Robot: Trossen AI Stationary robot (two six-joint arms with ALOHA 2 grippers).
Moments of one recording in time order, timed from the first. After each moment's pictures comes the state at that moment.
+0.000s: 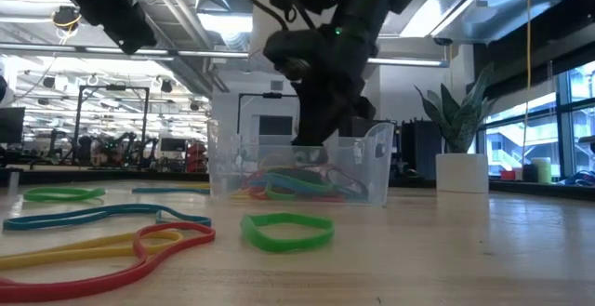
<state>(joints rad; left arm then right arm) 0.16 0.66 0.66 -0.64 0.15 -0.10 0.08 2.01 1.48 -0.63 0.08 0.62</state>
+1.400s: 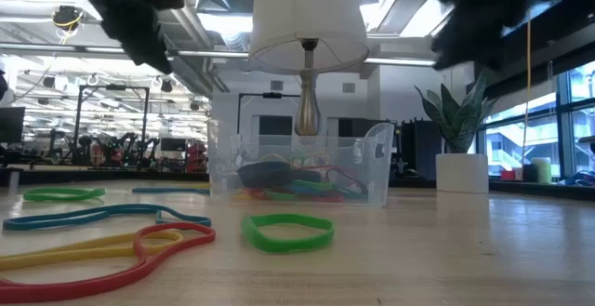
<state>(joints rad) 0.07 0.92 0.74 -0.67 -0.02 -0.21 0.27 1.07 0.76 -0.44 0.29 0.75</state>
